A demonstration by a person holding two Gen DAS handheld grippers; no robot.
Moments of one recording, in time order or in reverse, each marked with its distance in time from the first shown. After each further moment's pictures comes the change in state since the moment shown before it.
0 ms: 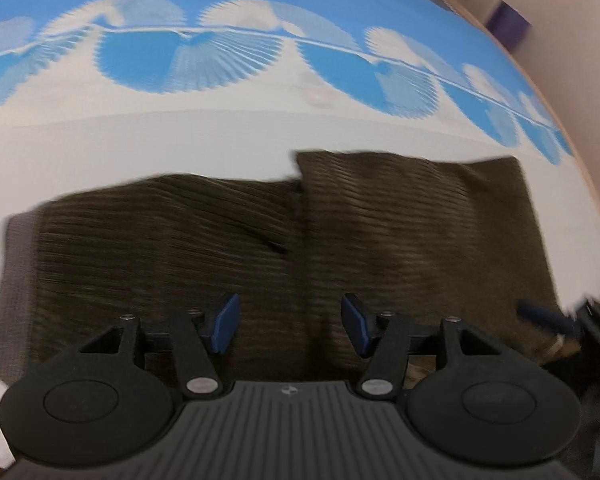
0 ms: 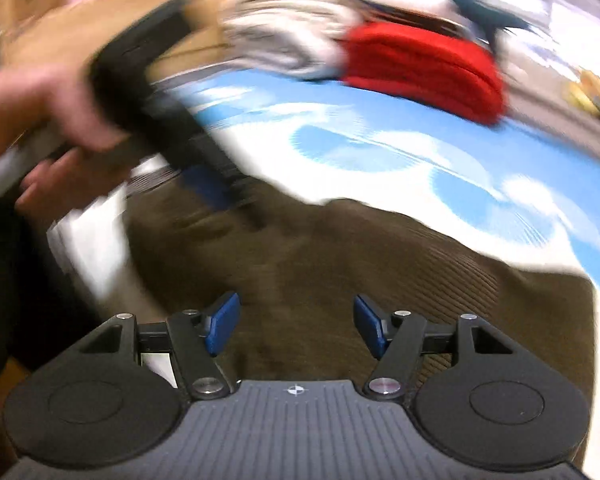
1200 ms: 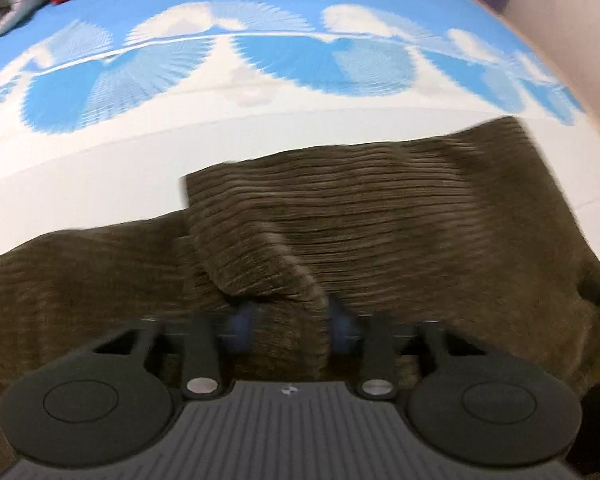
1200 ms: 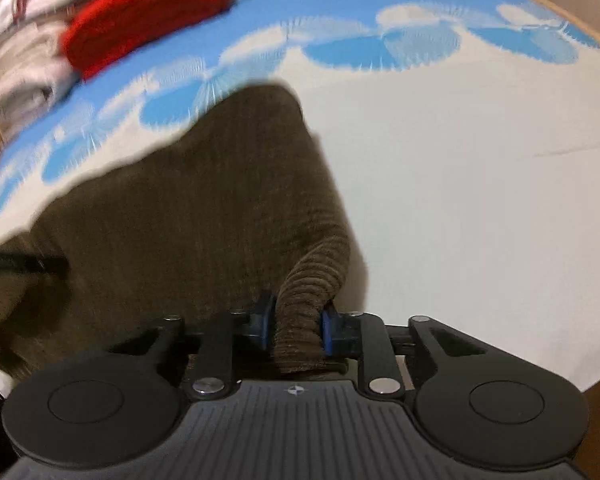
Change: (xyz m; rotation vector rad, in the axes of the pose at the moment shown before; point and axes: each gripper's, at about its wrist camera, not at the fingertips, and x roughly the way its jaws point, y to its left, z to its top) left arm 0.086 -0.063 0.021 0.144 -0.037 0.085; right arm -0.028 -0.172 -0.067 0.642 0.148 -0.291
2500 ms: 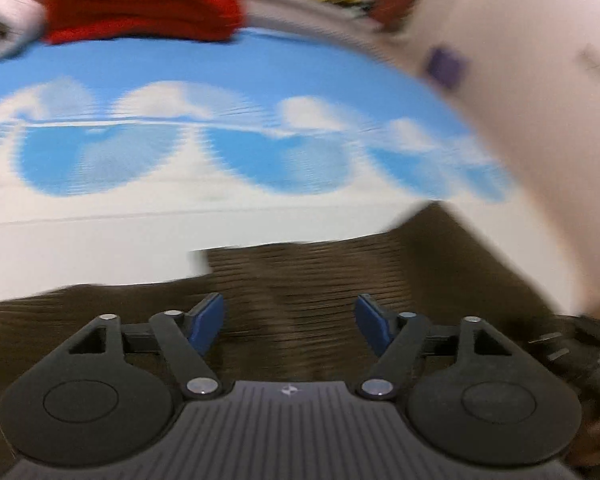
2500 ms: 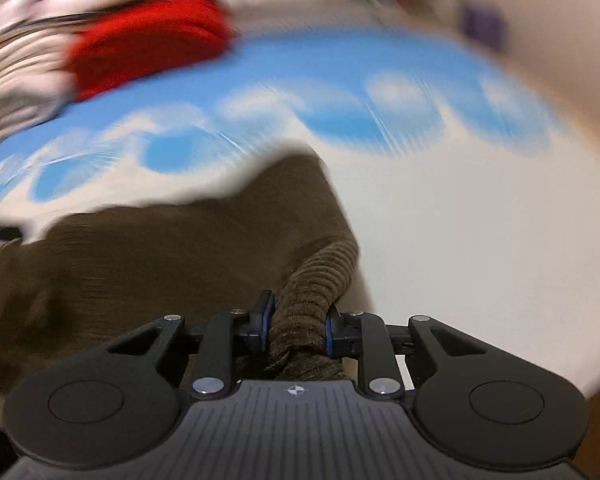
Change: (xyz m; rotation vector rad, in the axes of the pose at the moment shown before) left arm -0.082 0.009 0.006 -0.059 -0.236 -0.255; right arm -0.048 0.060 -0.004 -0.222 -0.199 -0.112
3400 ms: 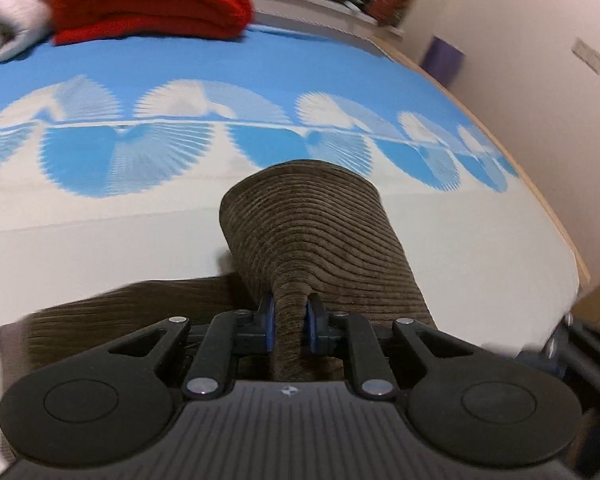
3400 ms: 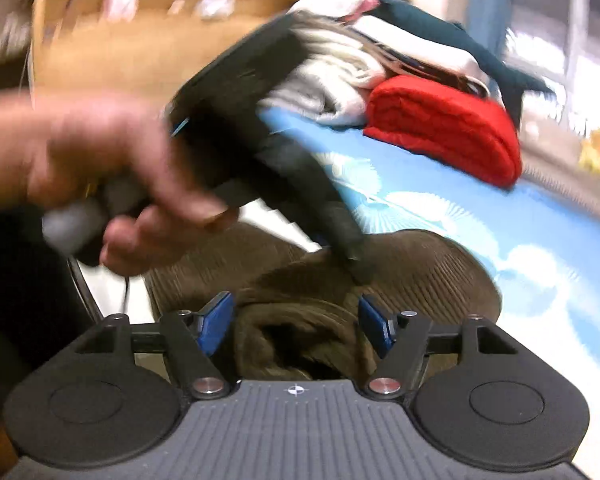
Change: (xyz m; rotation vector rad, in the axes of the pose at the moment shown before) left arm -0.032 0.053 0.003 0.027 0.032 0.076; right arm -0.039 0.170 0.000 -0.473 -0.164 0.536
